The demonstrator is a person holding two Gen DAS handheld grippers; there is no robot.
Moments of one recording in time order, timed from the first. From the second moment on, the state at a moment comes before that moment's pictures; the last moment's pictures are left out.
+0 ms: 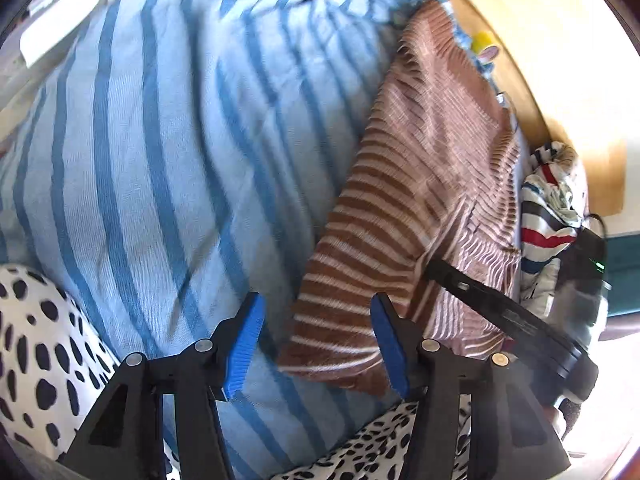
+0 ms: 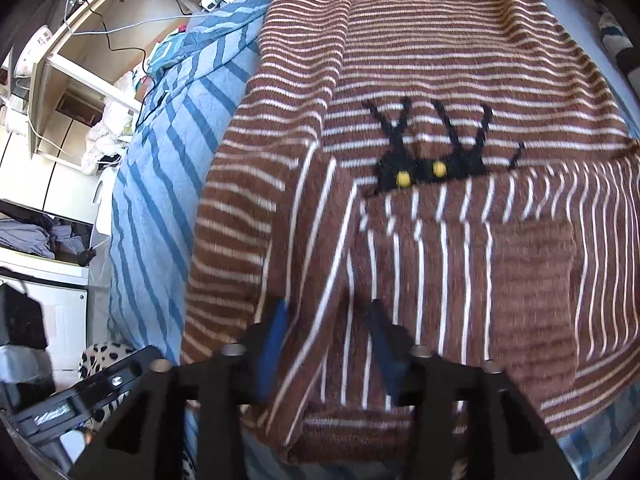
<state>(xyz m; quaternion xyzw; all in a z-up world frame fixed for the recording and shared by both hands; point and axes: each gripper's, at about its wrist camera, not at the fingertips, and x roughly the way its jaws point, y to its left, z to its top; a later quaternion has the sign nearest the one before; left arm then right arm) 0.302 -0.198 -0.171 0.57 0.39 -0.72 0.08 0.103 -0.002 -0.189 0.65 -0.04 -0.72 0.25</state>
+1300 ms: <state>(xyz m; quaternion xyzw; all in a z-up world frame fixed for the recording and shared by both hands) 0.250 -0.142 -0.190 0.62 0.30 -0.72 0.05 0.120 0.008 -0.157 0.63 0.03 -0.75 0.21</state>
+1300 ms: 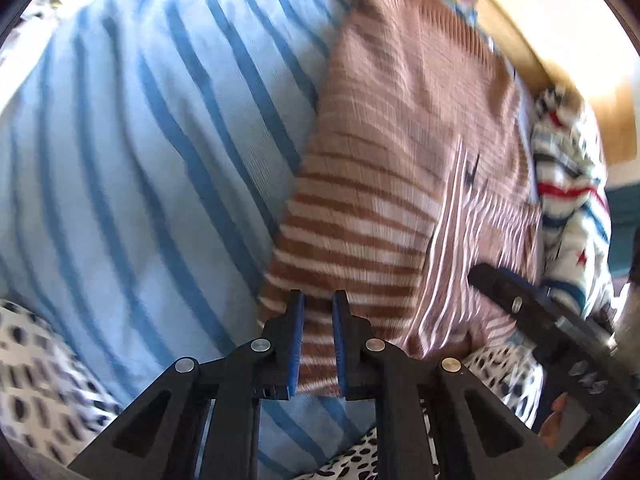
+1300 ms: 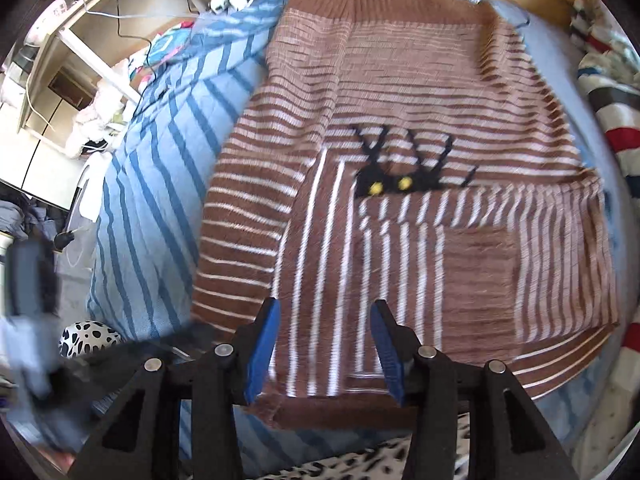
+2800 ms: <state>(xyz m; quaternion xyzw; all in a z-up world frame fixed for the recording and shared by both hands) 0.228 -0.112 -0.205 0.63 0.31 -0.71 0.03 0.111 0.023 -0.130 0.63 0.00 -0.76 0.17</state>
